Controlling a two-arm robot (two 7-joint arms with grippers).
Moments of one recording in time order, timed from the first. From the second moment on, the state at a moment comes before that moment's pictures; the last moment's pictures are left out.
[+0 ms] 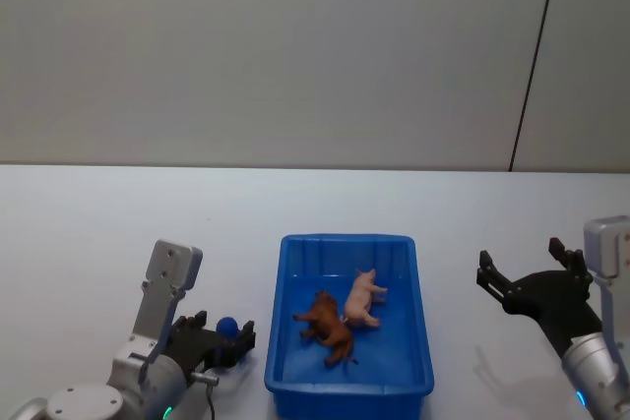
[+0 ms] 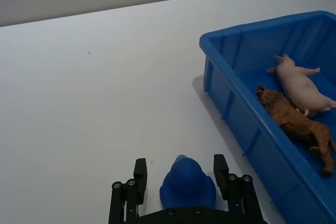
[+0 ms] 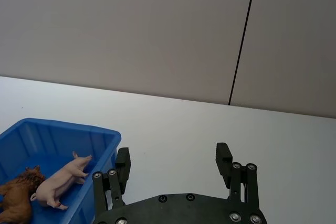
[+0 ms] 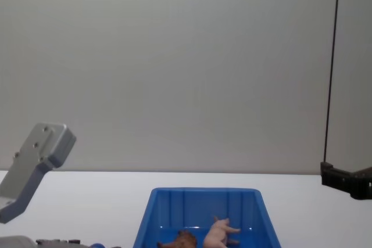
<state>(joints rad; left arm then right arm) -0.24 0.36 0.39 -1.36 -0.42 0.32 -0.02 0.02 0.19 -0.22 -1.62 0.14 0.09 -0.05</state>
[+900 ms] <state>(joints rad) -0.21 0.36 0.38 -1.41 -0.41 0.32 0.00 0.02 0.19 -0.22 -1.62 0.14 0.09 -0.05</state>
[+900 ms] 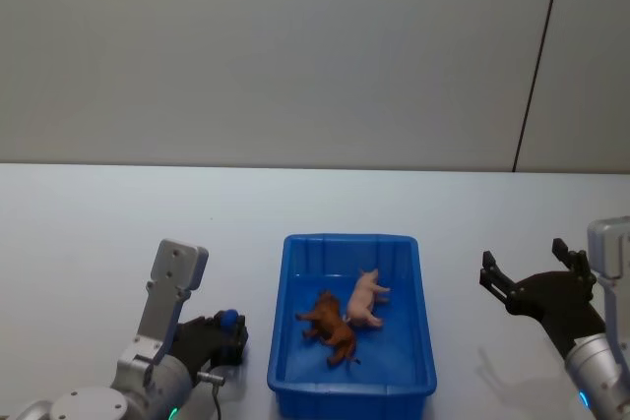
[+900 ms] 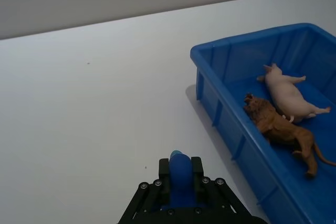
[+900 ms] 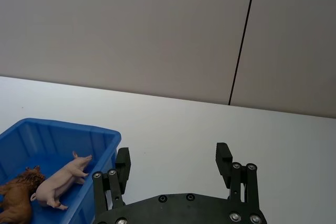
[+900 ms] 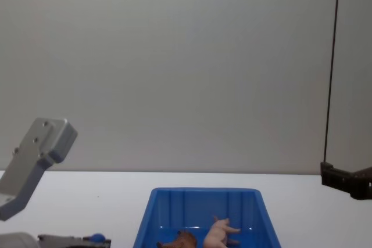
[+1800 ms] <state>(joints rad) -0.25 0.37 0.38 -1.53 -0.30 0.22 -0.20 0.02 0.19 -0.22 -1.62 0.14 0.09 -0.05</state>
